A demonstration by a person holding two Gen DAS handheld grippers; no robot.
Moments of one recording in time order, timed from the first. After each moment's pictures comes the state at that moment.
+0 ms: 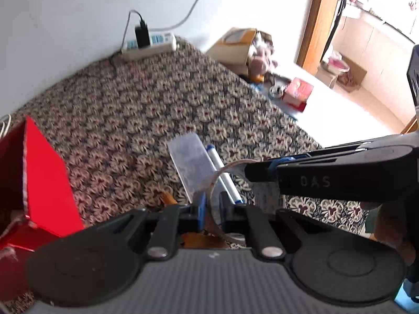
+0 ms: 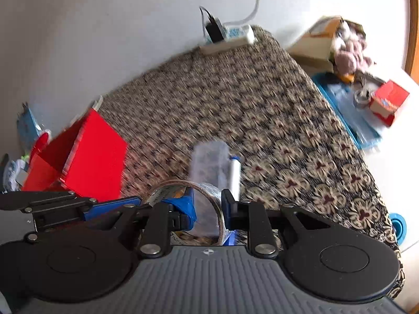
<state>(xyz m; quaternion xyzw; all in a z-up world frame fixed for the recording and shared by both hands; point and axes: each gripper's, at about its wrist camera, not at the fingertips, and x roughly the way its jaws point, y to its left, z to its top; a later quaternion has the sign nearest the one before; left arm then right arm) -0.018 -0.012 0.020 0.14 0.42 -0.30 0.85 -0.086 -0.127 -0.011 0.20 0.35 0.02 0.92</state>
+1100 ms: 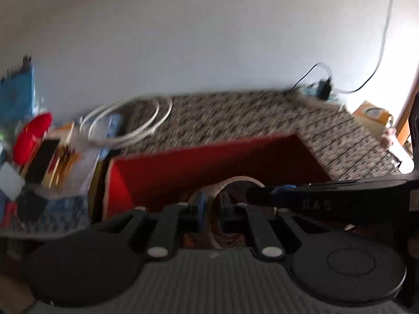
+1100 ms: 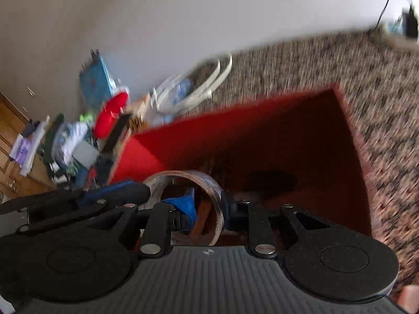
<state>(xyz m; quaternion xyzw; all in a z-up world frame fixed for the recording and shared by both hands) 0.080 0.305 0.066 0.04 0.37 -0.11 0.92 0.092 0.161 -0.019 0.18 0.43 0.19 0.86</state>
